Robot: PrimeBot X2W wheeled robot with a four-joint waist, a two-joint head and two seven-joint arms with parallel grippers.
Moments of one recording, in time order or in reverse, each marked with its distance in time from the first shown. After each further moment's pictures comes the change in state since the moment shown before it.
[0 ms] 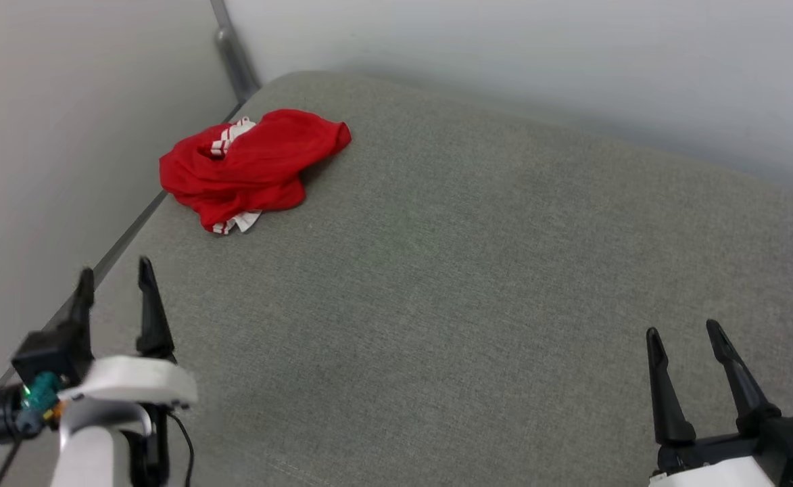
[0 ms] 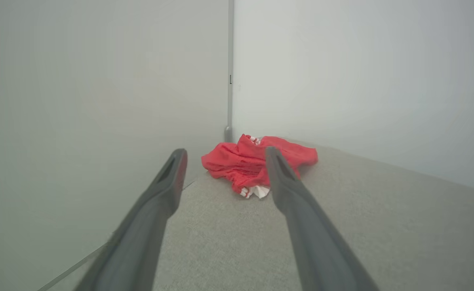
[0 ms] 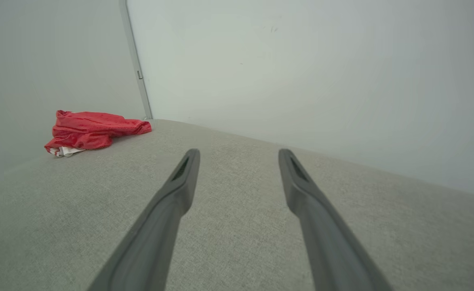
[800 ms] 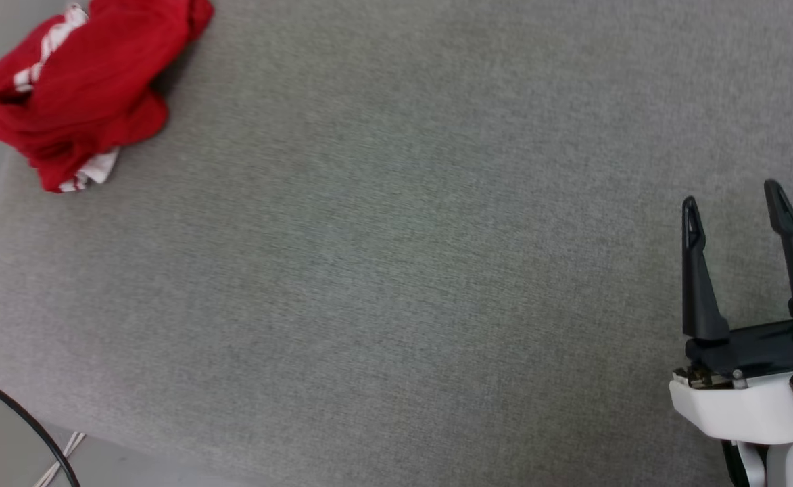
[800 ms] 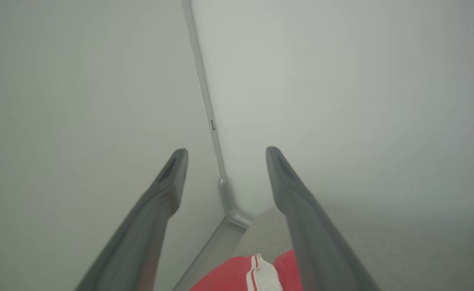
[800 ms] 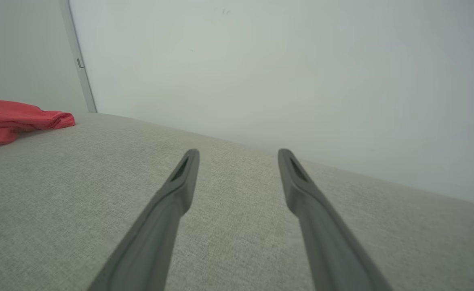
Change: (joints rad) left arm -0.812 0.435 0.047 0.452 -0.199 -0.118 0.101; right arm -0.216 0.000 -0.006 -0.192 -0.181 0.000 0.000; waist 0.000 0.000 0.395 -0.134
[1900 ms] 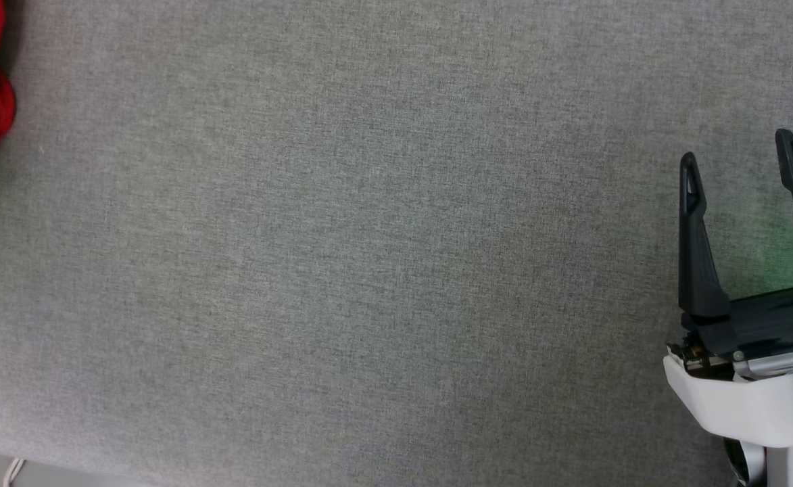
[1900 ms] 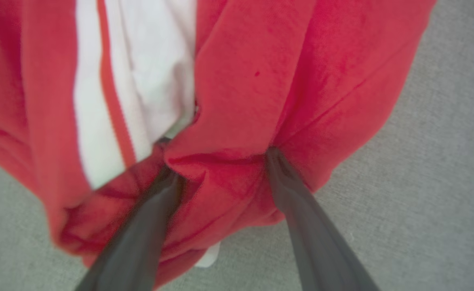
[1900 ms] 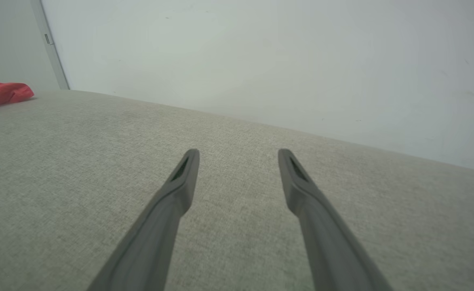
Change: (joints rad) left arm 0.043 0.267 -0.498 0.085 -0.757 -0.001 0.782; right arm -0.076 0.000 0.052 -0.103 -0.039 0.000 0.000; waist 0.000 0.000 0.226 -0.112
